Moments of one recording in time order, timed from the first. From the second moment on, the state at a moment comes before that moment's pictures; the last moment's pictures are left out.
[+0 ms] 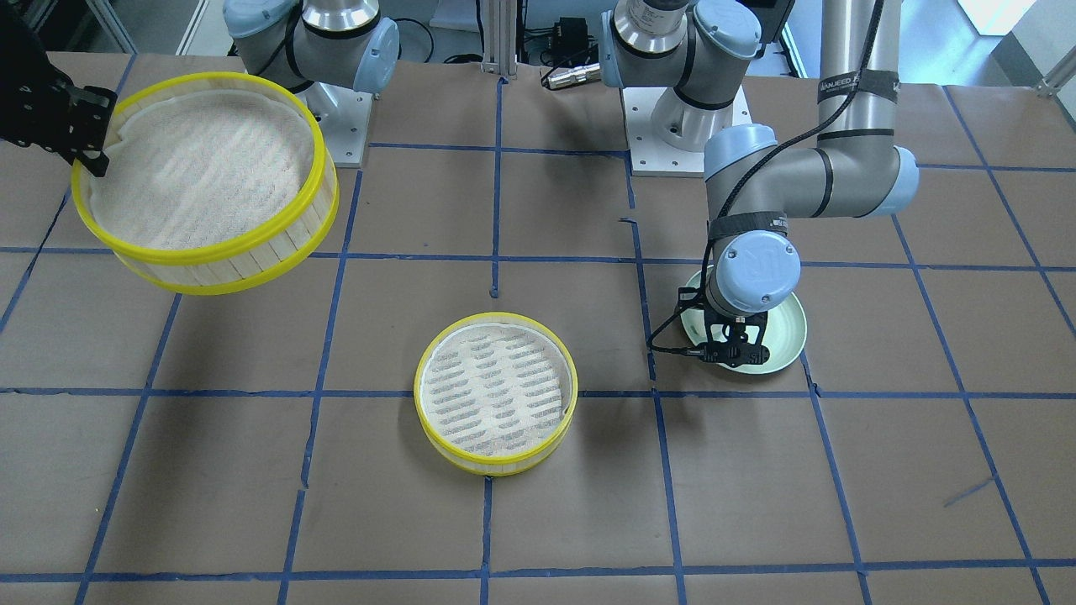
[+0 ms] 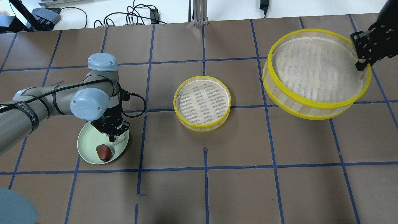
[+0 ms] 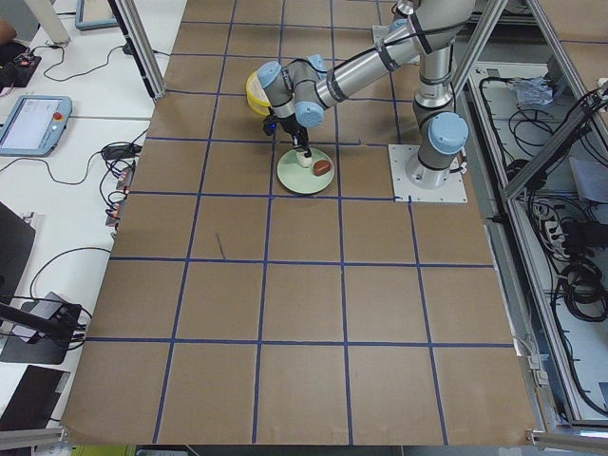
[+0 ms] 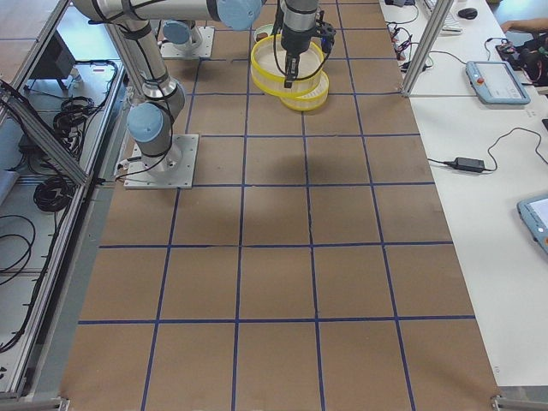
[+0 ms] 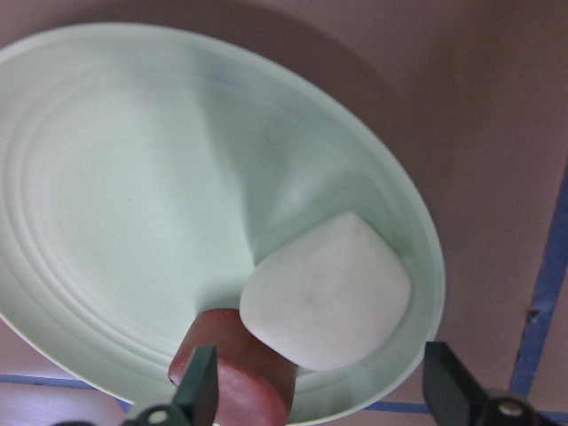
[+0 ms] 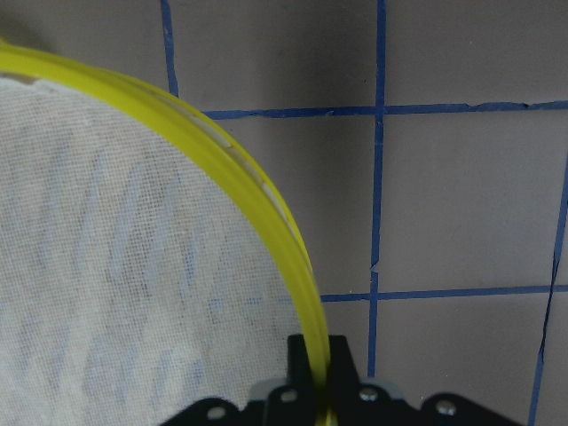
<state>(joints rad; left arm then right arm) -1.51 -1.88 -1.93 -1.28 1.83 0.10 1.31 -1.60 1.45 -1.34 -1.61 -0.24</state>
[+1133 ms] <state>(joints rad) -1.64 -1.79 -1.66 -1.27 1.60 -0.01 1.31 -1.60 1.46 -1.34 -1.62 -0.24</state>
